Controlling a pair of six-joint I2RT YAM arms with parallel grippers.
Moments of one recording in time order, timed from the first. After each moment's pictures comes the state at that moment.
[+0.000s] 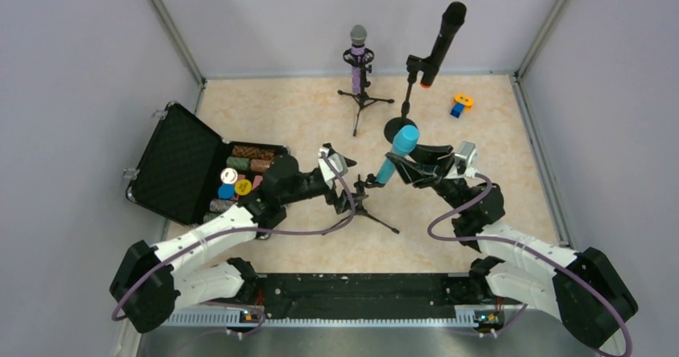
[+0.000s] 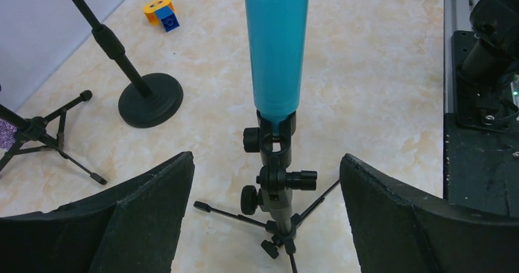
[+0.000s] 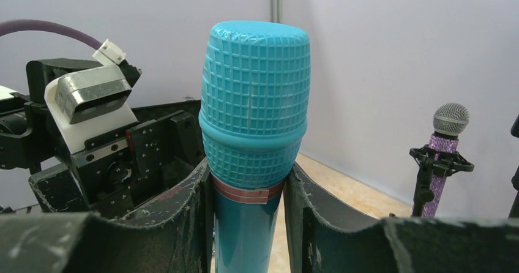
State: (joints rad) left arm -0.74 1.06 0.60 0.35 0.49 0.16; right arm 0.58 1.02 0.31 1.29 -0.34 0.22
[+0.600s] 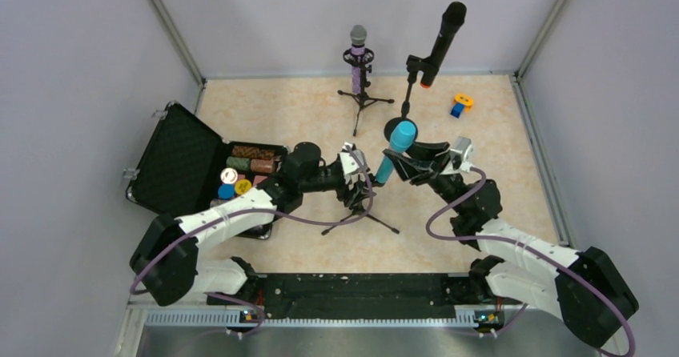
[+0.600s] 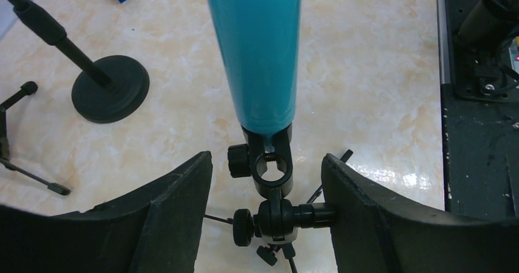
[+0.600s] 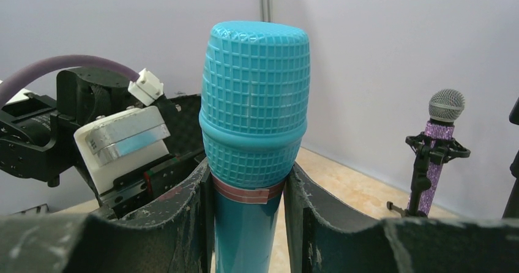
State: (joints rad) left arm -0.75 1.29 0.75 0.26 0.55 0.24; right arm 0.60 1.02 0.33 1.22 -0.29 0.22
